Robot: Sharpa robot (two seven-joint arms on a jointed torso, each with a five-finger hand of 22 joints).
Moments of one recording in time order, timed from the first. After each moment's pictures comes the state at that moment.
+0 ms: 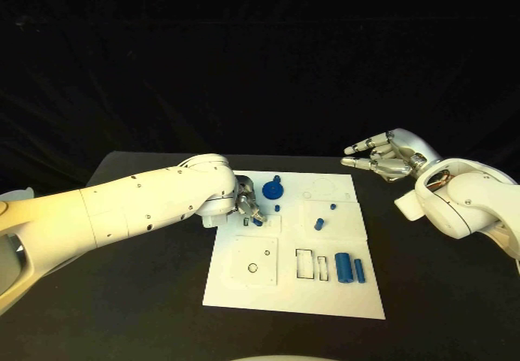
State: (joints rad) left arm 1.27 -0.59 -0.04 1.34 -1.03 0.18 -0.67; left_hand 1.23 -0.17 0.58 0.19 0.24 0.86 0.06 0.71 0.66 1.38 -0.03 1.29 1.20 1.47 -0.08 1.57 1.31 0.03 1.46 0.03 1.51 1.31; right arm 1.24 -0.94 0.02 1.56 -0.83 -0.40 0.03; right_hand 1.29 -0.07 0.04 0.14 0.21 1.00 0.14 0.07 0.07 1.45 0.06 1.30 1.31 1.47 -0.02 1.56 1.31 0.01 1.47 0.08 1.53 1.31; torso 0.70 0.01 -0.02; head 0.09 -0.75
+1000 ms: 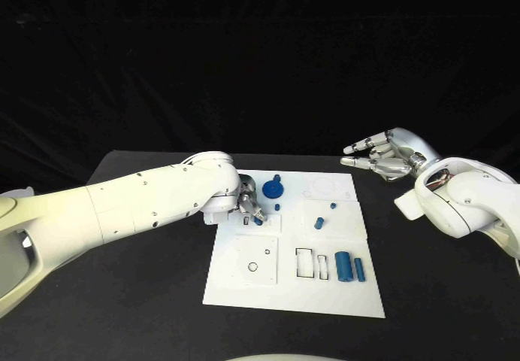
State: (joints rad) left arm 1.27 -0.56 -0.04 1.30 -1.05 0.23 -0.67; left_hand 1.17 -0.15 0.59 0.16 0.23 0.87 0.05 0.73 0.67 1.39 -0.04 1.30 1.21 1.47 -0.09 1.57 1.31 0.03 1.46 0.02 1.51 1.31; right arm 1.24 -0.94 0.02 1.56 -0.83 -0.40 0.03; right_hand 1.29 -0.07 0.04 0.14 0.21 1.00 0.14 0.07 0.07 1.45 0.06 1.30 1.31 1.47 -0.02 1.56 1.31 0.01 1.47 0.08 1.53 1.31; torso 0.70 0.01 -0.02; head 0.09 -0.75
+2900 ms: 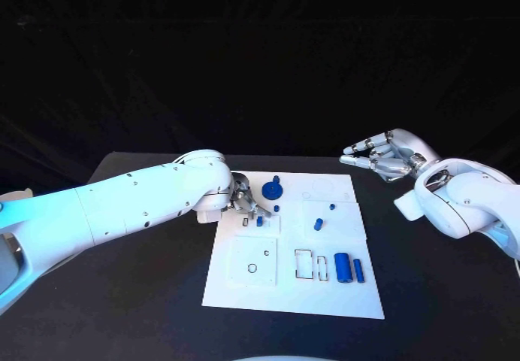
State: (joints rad) left arm 1.27 -0.60 0.00 1.32 -1.05 0.23 -0.67; left_hand 0.99 -0.12 0.10 0.29 0.11 0.95 0.01 0.75 0.68 1.41 -0.06 1.32 1.23 1.47 -0.11 1.57 1.31 0.03 1.47 0.01 1.52 1.31; right arm 1.24 -0.94 0.02 1.55 -0.82 -0.40 0.05; right_hand 1.26 -0.04 -0.06 0.21 0.12 1.00 0.14 0.07 0.07 1.45 0.06 1.29 1.31 1.47 -0.02 1.55 1.31 0.01 1.47 0.08 1.52 1.31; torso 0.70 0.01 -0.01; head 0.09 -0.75
